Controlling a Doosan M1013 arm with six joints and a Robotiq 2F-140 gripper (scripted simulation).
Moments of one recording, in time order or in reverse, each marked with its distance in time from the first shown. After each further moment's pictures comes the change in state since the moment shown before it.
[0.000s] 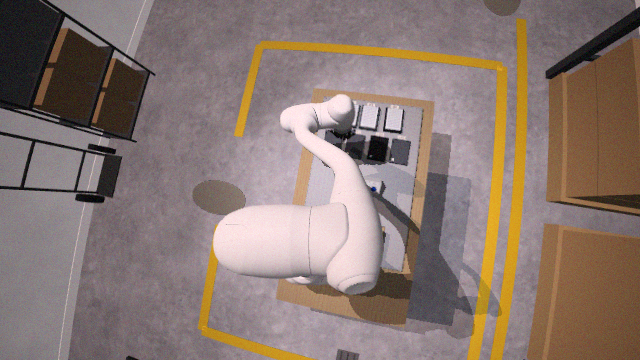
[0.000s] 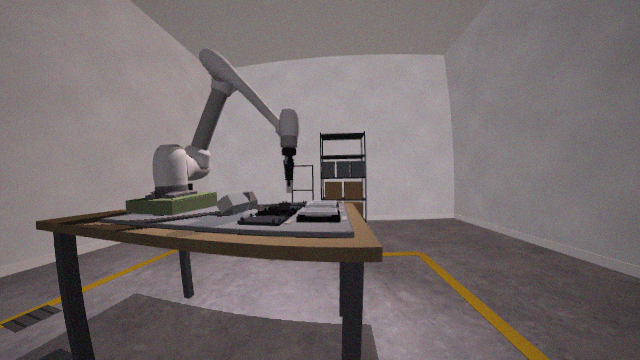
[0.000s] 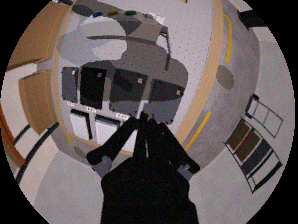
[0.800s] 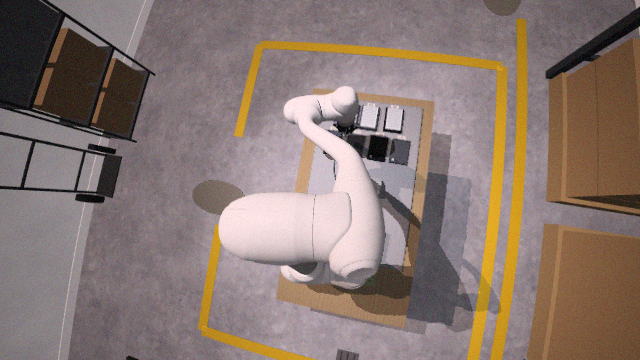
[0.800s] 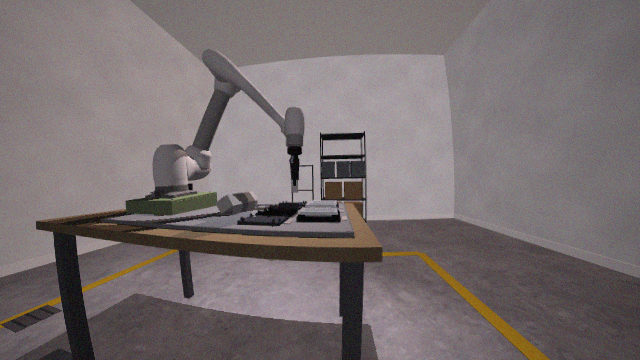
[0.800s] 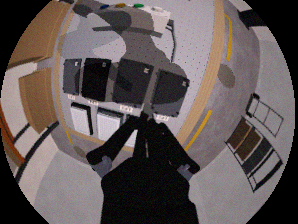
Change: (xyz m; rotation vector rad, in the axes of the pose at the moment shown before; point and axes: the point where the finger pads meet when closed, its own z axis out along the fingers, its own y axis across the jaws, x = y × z) arm -0.034 -0.010 -0.002 0.000 -0.002 0.000
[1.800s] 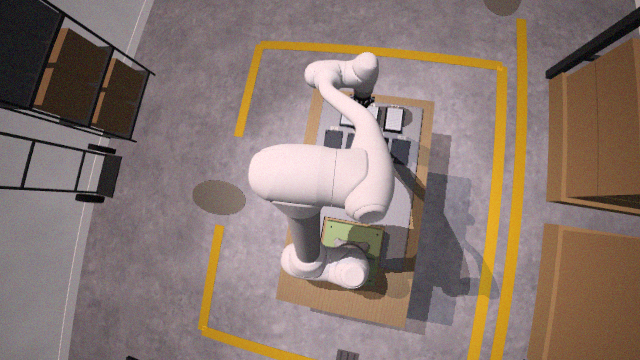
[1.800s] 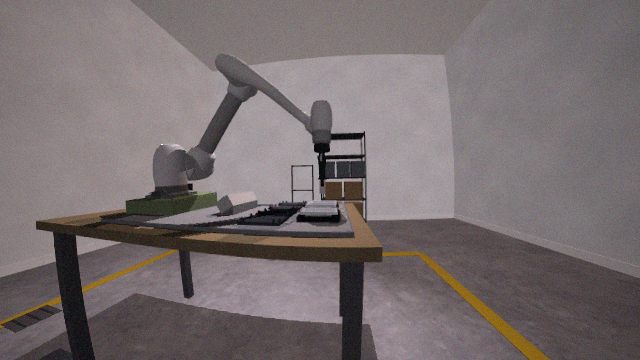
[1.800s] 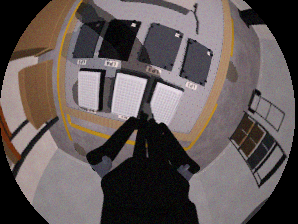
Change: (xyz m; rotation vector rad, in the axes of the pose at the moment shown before) arm -0.146 -0.058 0.002 0.000 0.002 0.000
